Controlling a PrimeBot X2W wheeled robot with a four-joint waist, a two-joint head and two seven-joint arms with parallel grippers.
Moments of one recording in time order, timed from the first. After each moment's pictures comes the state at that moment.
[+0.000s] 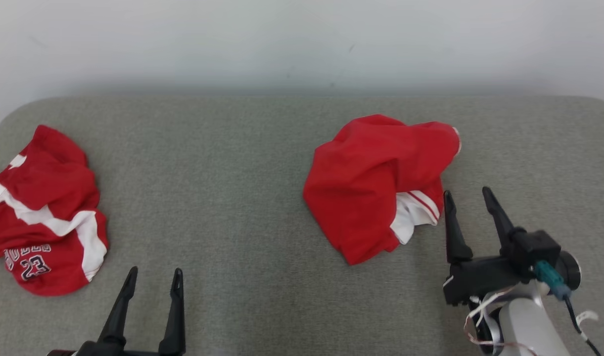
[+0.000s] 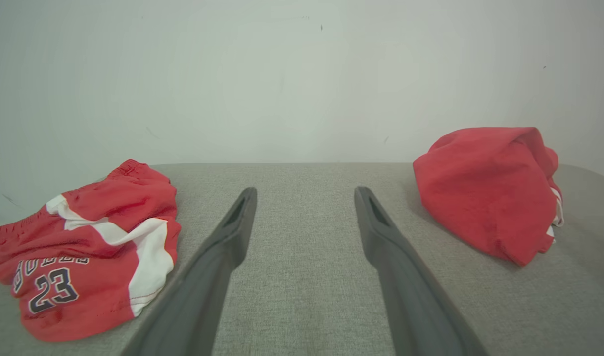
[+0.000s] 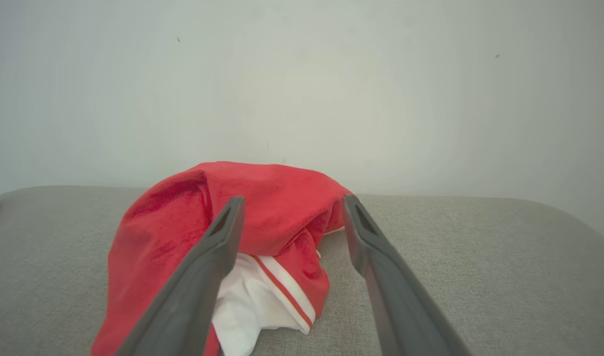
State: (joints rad) left arm 0.05 0.08 -0.02 0.00 -0.12 -0.13 -0.26; right arm -0.27 -0.05 -0.02 0.35 0.05 0.13 -0.26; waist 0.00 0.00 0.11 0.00
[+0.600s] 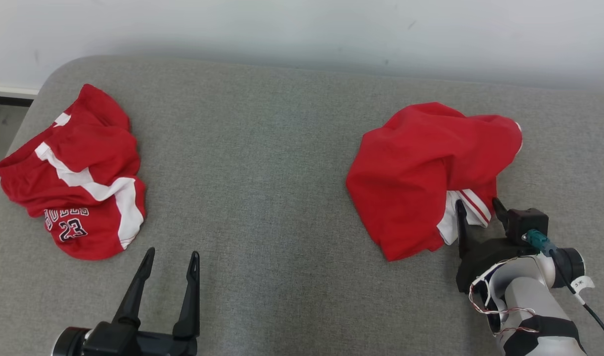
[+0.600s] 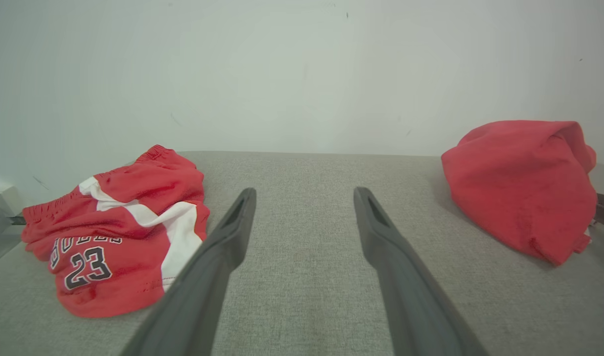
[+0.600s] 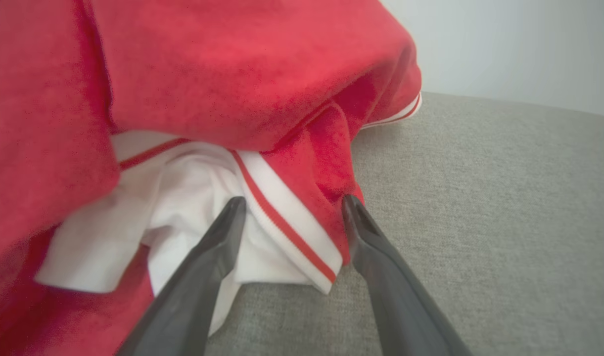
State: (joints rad) left arm -0.02 0.08 -0.08 0.03 -0.13 -0.13 -0.26; right arm -0.57 -0.10 -0.14 0.93 -0.07 0.13 -0.26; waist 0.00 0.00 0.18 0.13
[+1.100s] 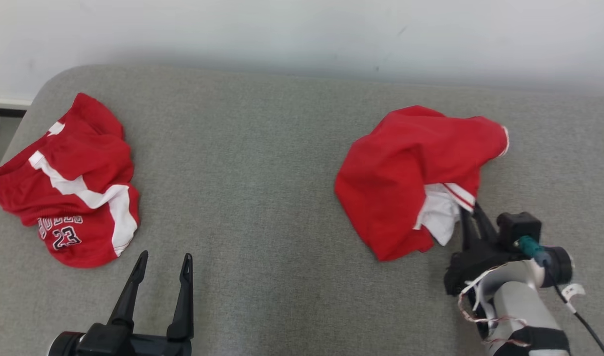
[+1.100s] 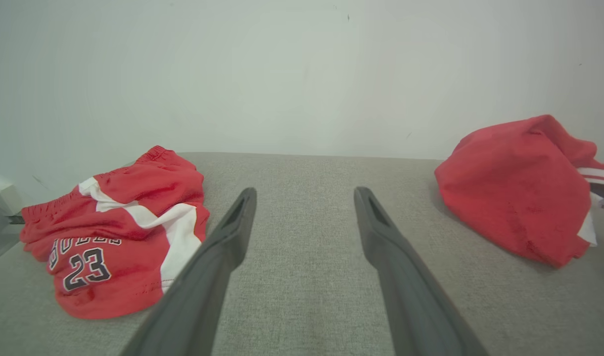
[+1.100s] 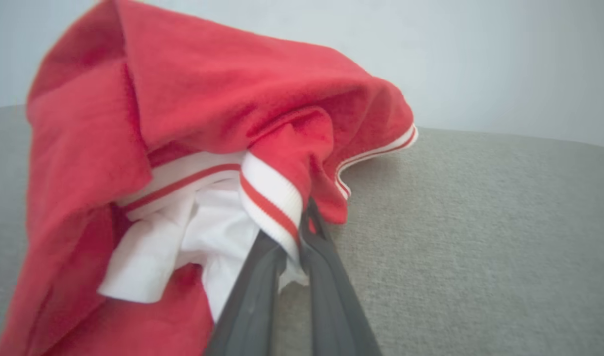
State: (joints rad) left arm -0.02 0.08 -0.07 0.05 -0.14 -0.13 -0.26; right arm -0.51 -0.07 -0.09 0.79 -0.03 0.13 -0.26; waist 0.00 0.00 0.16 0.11
